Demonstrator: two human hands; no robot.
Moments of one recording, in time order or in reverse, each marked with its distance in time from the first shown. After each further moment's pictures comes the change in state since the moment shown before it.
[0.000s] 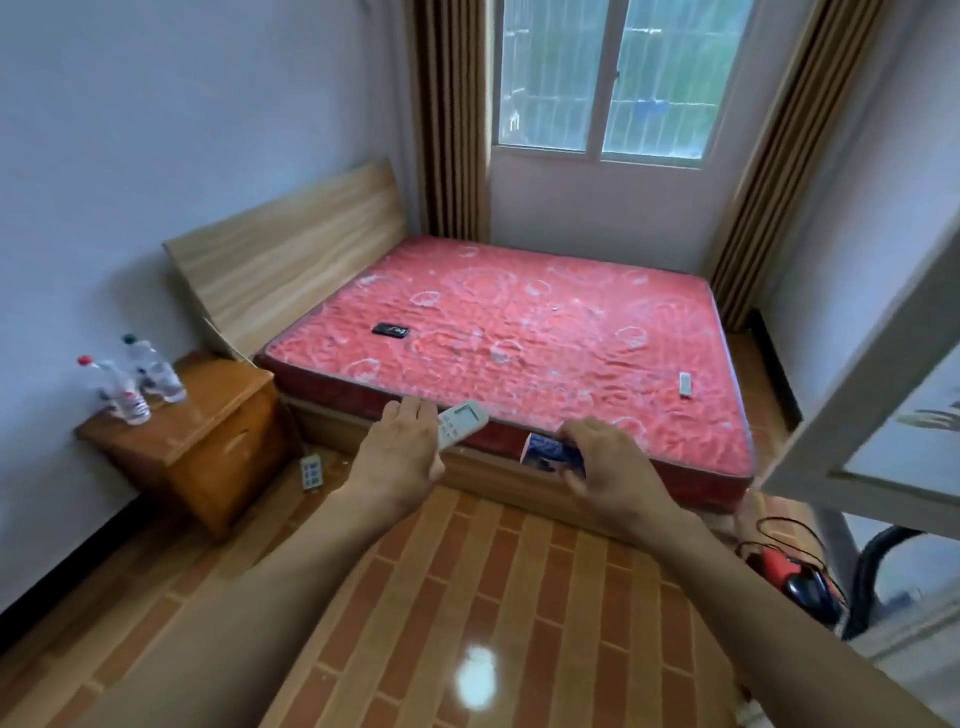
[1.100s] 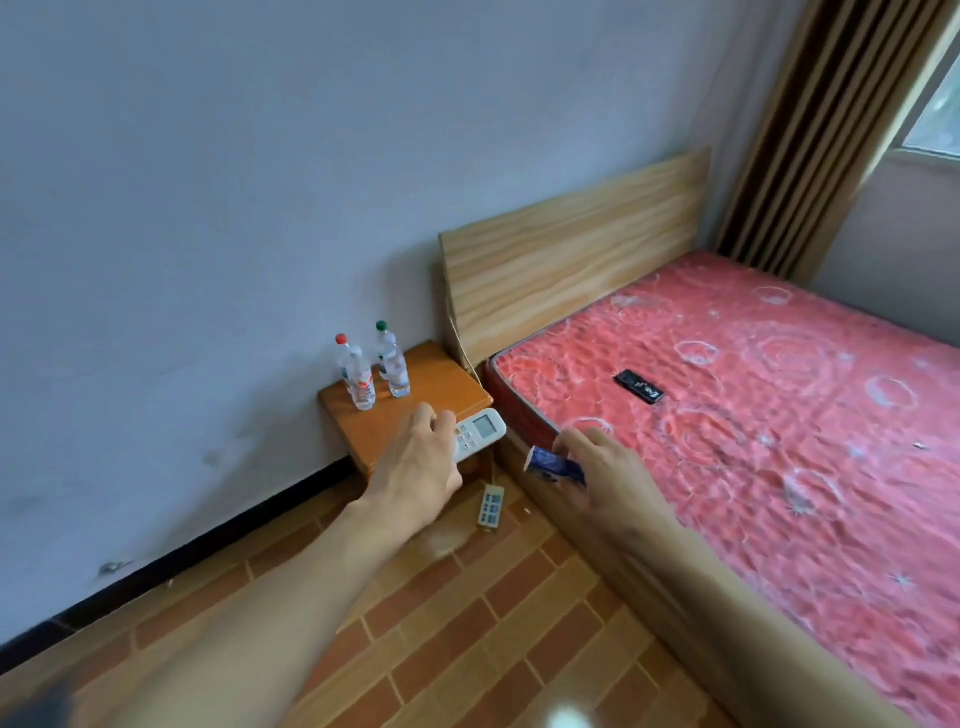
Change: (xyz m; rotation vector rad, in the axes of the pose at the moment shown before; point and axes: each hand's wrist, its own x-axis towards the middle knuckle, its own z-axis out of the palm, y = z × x) left_hand 0.198 -0.433 0.017 0.020 0.005 -0.602; right_hand 0.494 -0.225 0.252 0.114 -0.235 -0.516
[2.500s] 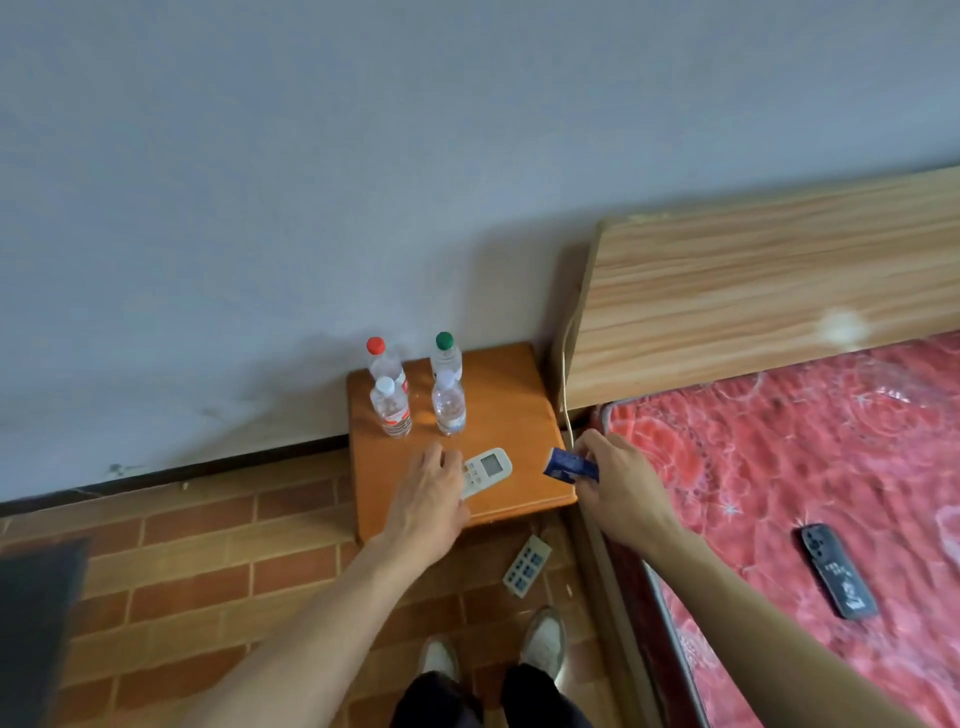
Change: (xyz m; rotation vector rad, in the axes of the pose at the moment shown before) left_hand 0.424 -0.228 0.211 -0.138 -0.234 -0.500; right_hand 0.575 0.135 0.246 0.143 -0.458 -0.136
